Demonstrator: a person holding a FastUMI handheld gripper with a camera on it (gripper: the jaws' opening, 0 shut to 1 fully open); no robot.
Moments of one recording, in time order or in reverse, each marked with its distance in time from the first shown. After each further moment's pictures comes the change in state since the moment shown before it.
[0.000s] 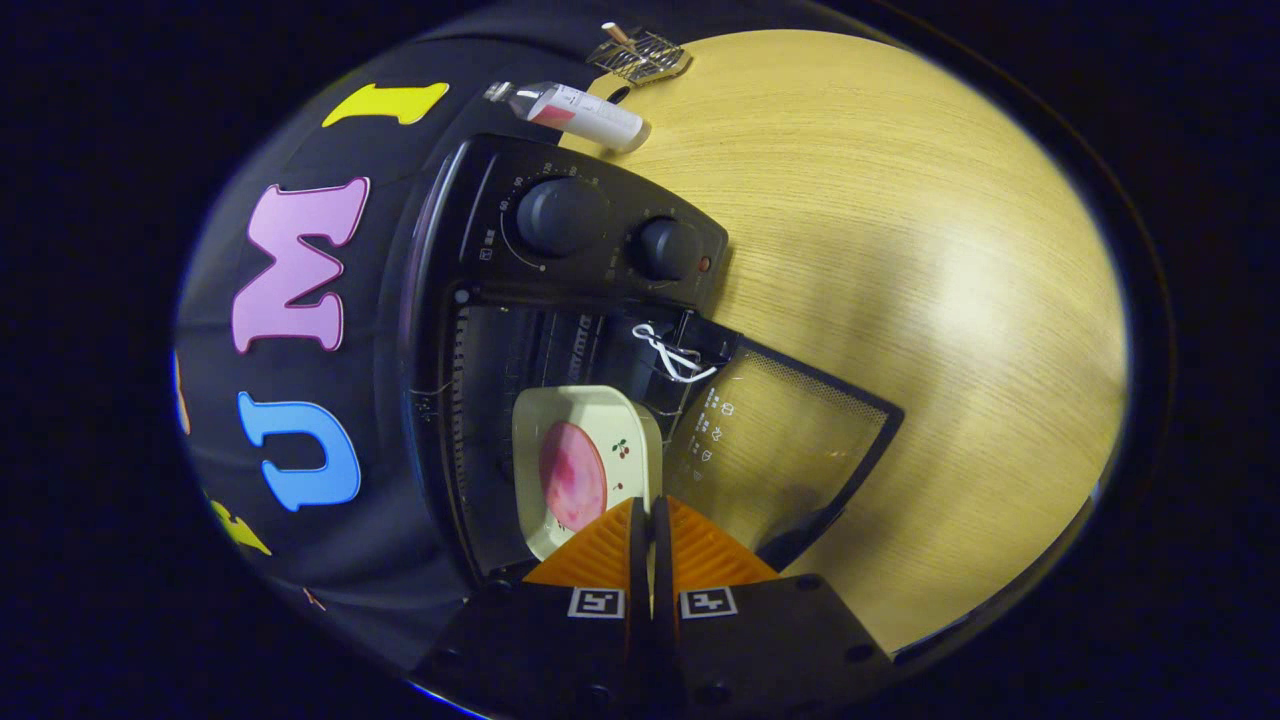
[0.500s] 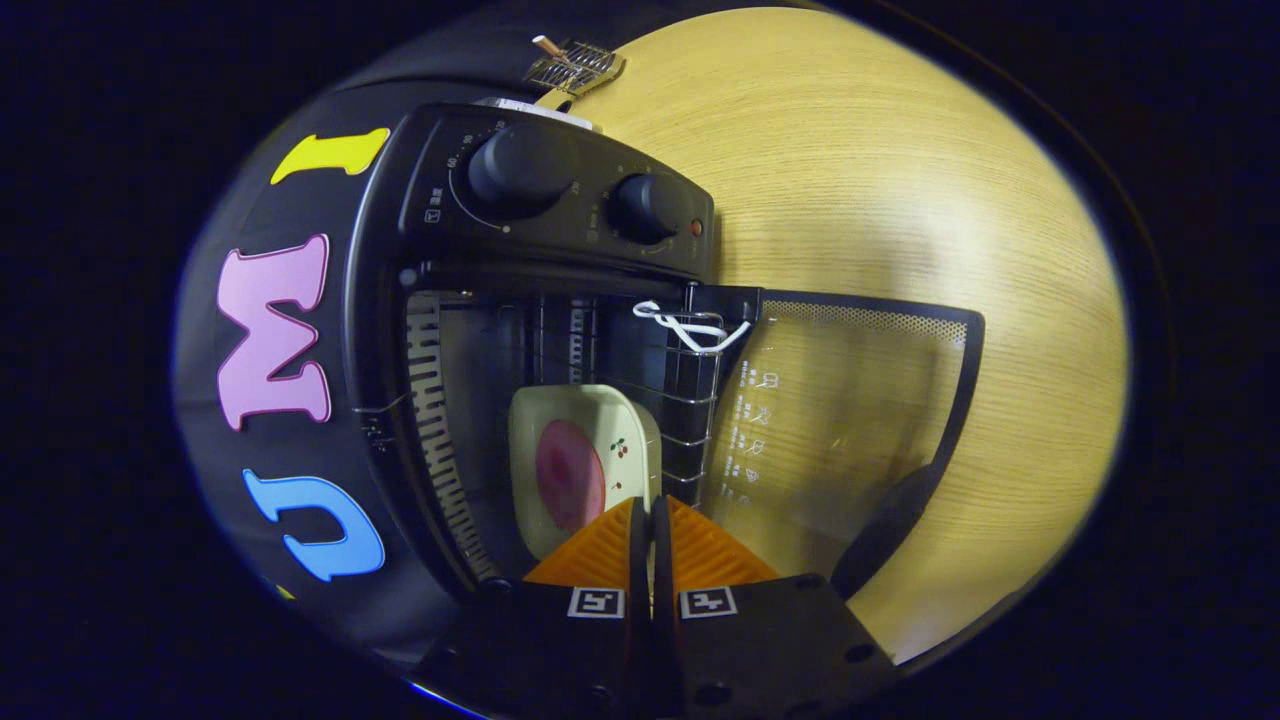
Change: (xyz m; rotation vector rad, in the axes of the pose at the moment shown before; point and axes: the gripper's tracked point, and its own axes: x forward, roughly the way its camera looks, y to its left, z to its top) arm 0.041 0.023 -0.003 0.207 -0.106 -0.007
